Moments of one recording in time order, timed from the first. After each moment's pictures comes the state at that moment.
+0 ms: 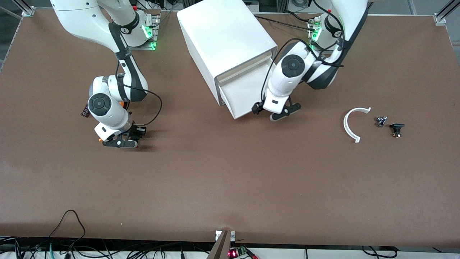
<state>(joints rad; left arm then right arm) -0.33 0.33 -0.34 -2.08 -0.03 2.41 -1.10 0.45 0.47 -0.26 -2.10 0.04 2.54 0.20</state>
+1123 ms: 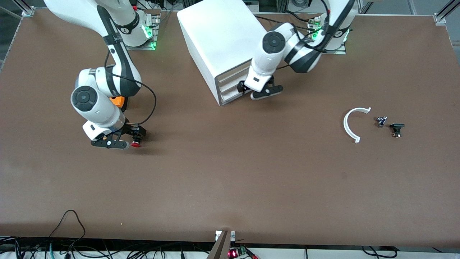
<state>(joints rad) -0.28 0.25 -0.44 -2.13 -0.03 2.44 -1.11 0.45 0.36 -0.25 -1.88 0.04 2.24 0.26</state>
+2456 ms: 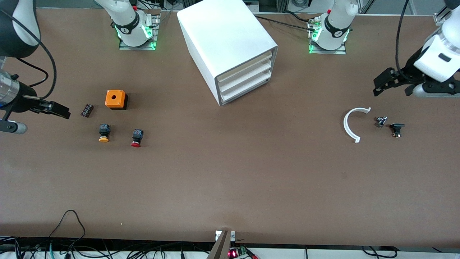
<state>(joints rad) -0.02 -0.03 -0.06 -1.63 0.00 1.63 -0.10 0.01 0.19 -0.02 -1.52 -0.05 1.63 0.17</state>
